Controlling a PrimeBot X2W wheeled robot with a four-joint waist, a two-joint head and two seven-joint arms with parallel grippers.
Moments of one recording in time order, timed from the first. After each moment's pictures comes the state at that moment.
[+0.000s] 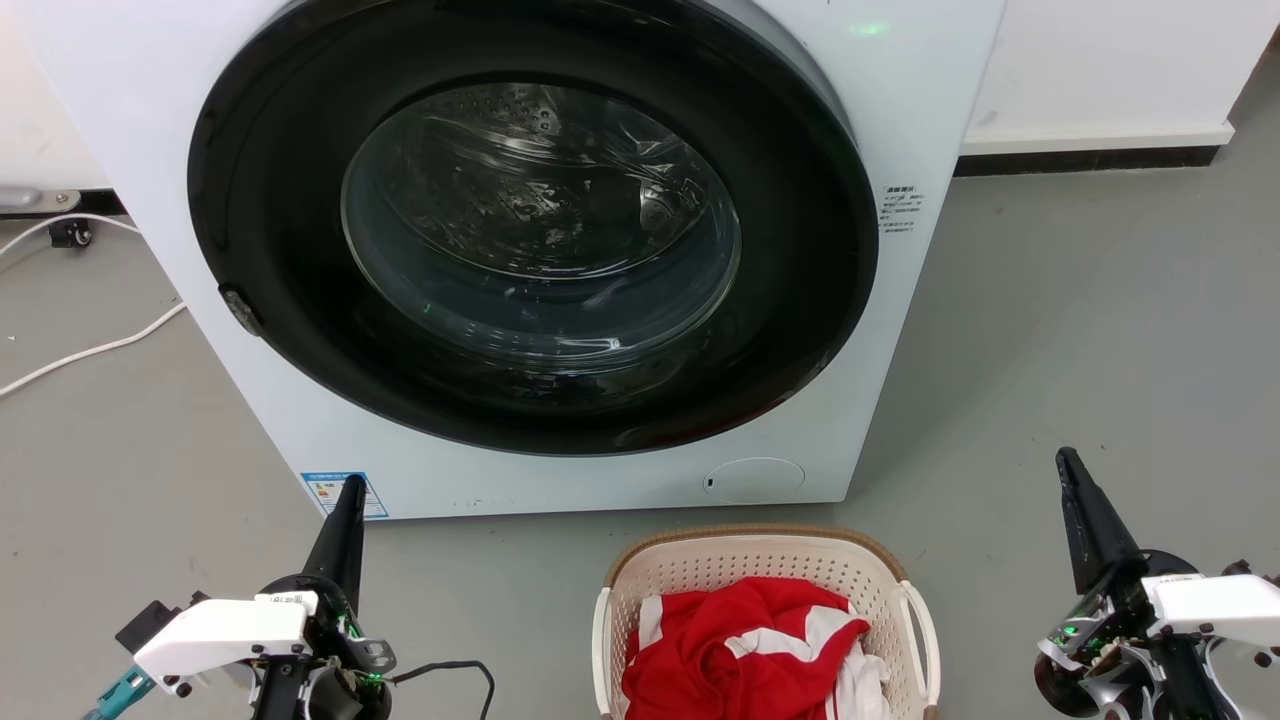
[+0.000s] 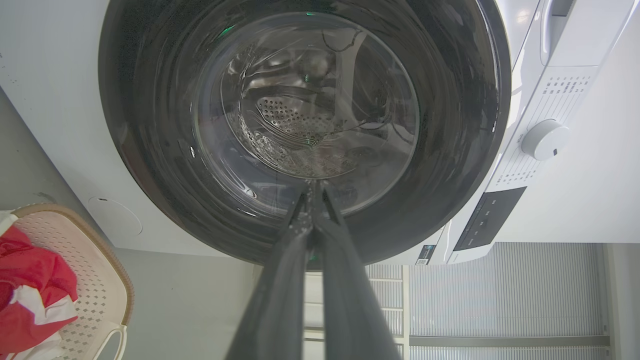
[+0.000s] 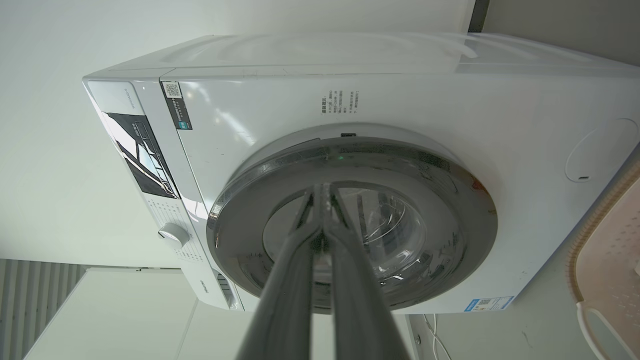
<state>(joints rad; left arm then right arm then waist) -0.11 0.05 0.11 0.25 -1.61 -0.13 0.11 -0.10 -0.05 -0.11 0.25 1.61 0.13 0.11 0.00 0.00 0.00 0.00</state>
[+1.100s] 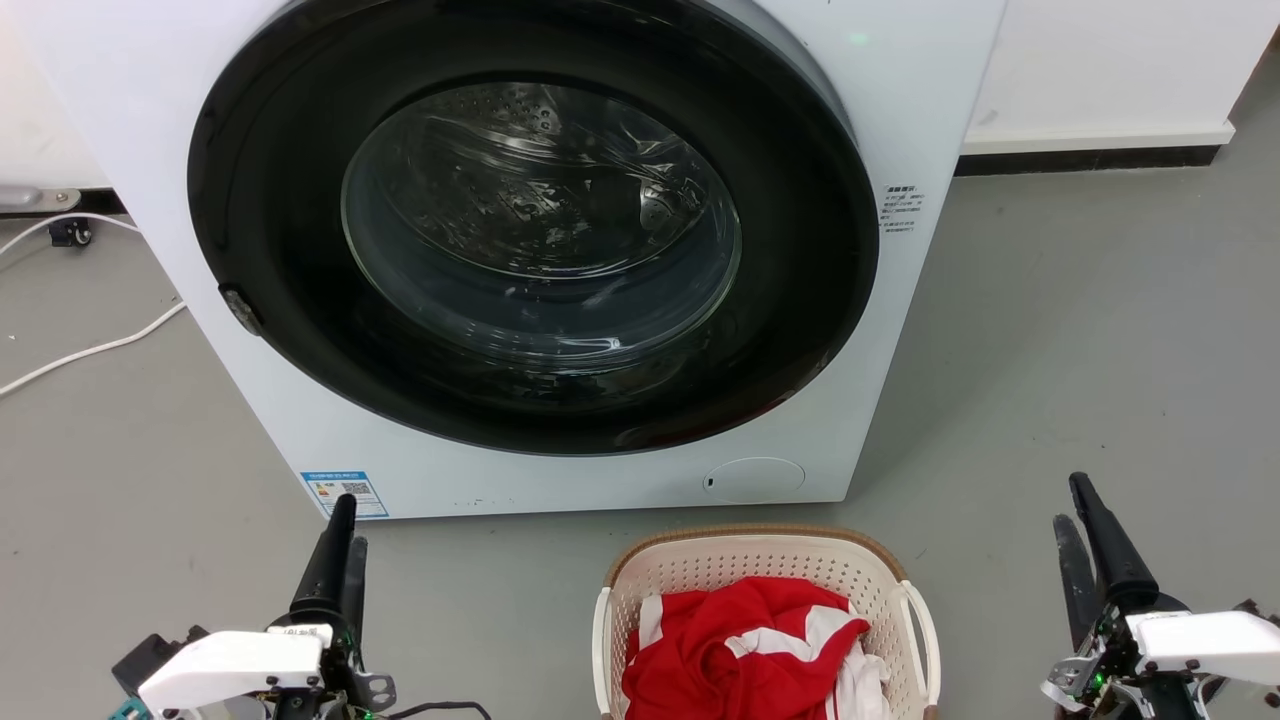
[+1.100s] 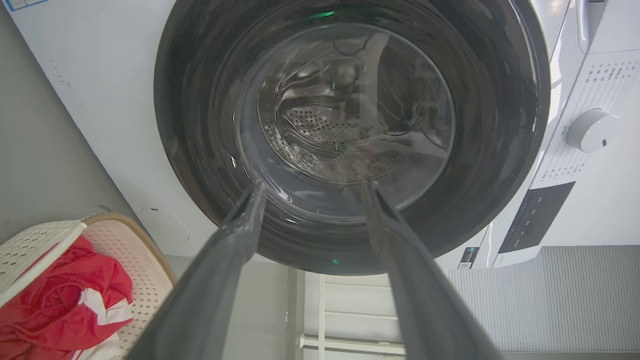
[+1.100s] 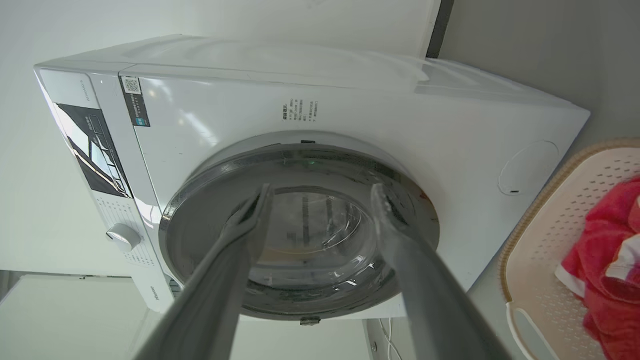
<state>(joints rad) -0.05 0.04 0.11 0.25 -1.52 -0.13 0.07 -0.05 -0.05 -0.12 0.26 1.51 0.13 0.07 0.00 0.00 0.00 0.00</state>
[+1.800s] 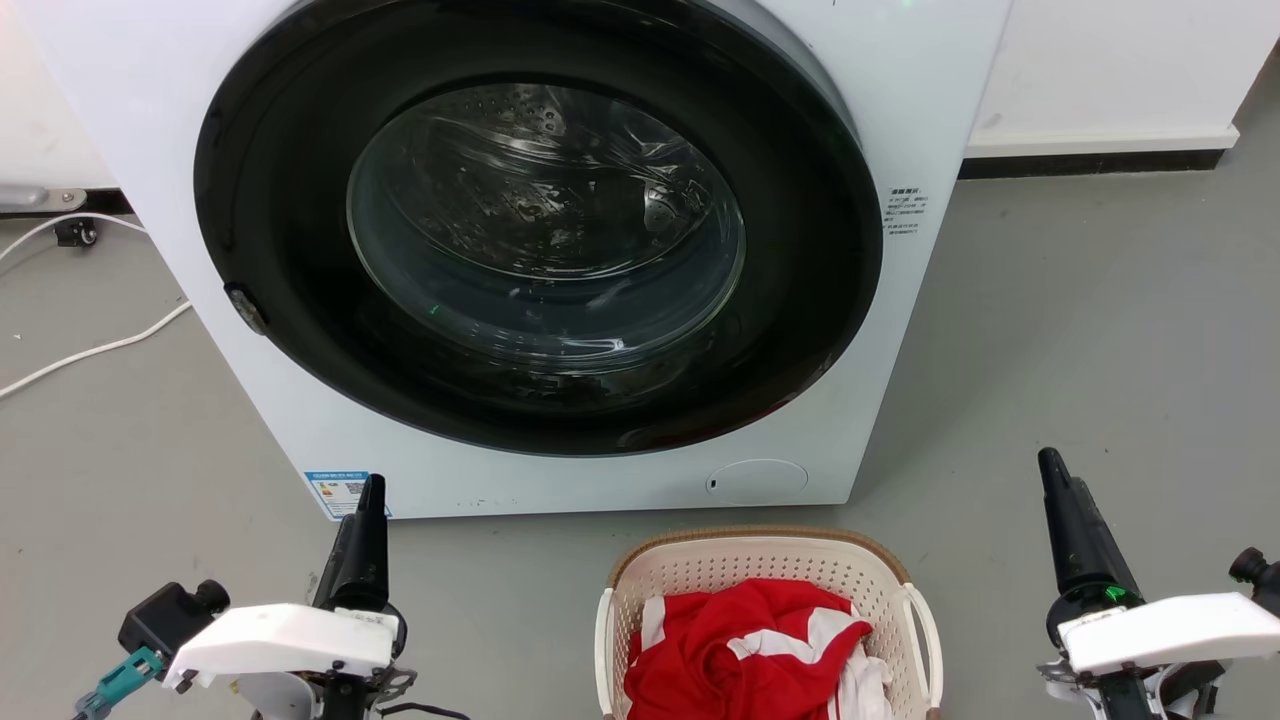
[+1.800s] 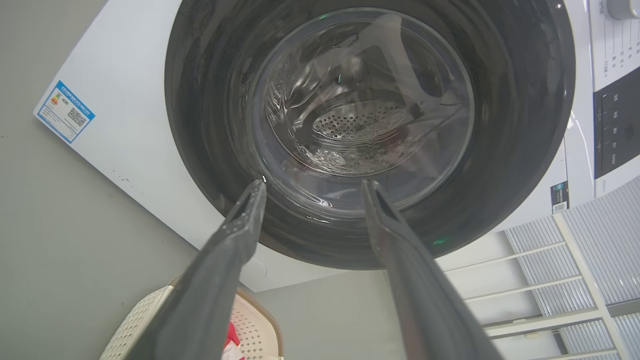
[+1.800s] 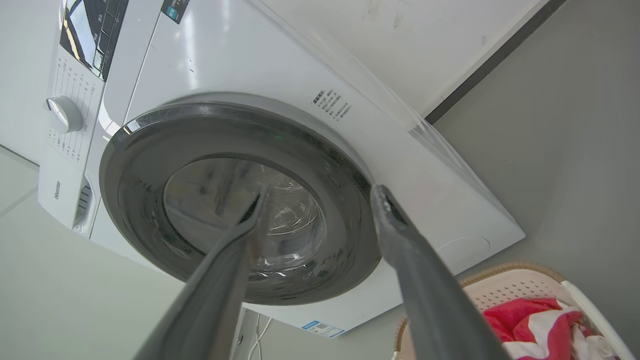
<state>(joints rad) -0.04 0.04 0.04 0.14 -1.08 -0.05 -0.02 -0.01 -0.05 -0.06 0.10 0.97 0.13 -0.02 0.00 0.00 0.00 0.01</state>
